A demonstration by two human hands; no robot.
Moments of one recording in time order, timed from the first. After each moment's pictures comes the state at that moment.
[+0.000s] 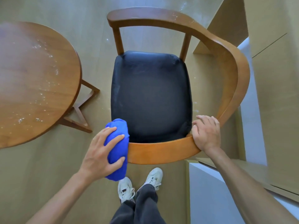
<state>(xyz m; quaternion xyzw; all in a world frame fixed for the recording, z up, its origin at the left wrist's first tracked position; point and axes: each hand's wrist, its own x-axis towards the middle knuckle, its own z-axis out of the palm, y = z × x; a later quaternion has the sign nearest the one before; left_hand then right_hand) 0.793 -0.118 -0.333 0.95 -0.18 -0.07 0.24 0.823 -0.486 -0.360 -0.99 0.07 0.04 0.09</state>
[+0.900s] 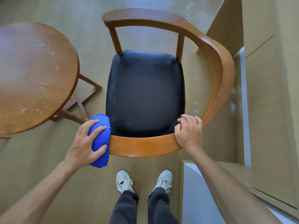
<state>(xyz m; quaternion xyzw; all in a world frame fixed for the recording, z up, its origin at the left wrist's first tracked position) 0.789 -0.132 -0.324 0.97 -0.09 -0.09 0.18 0.822 -0.491 -0.370 -0.99 0.07 0.00 0.15</state>
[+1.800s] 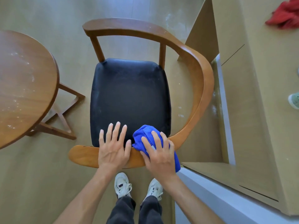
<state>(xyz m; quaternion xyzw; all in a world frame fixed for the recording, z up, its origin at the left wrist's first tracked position) 0.803 -0.263 -0.353 0.99 -0.07 -0.12 0.07 0.763 -0.433 -0.347 -0.99 -0.07 -0.07 0.07</state>
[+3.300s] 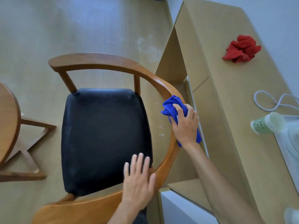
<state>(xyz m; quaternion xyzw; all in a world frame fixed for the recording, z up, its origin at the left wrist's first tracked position) 0.832 -0.386 -0.336 0.96 -0.17 -0.16 0.17 0.954 -0.592 -0.306 -0.98 0.12 -0.14 0.05</state>
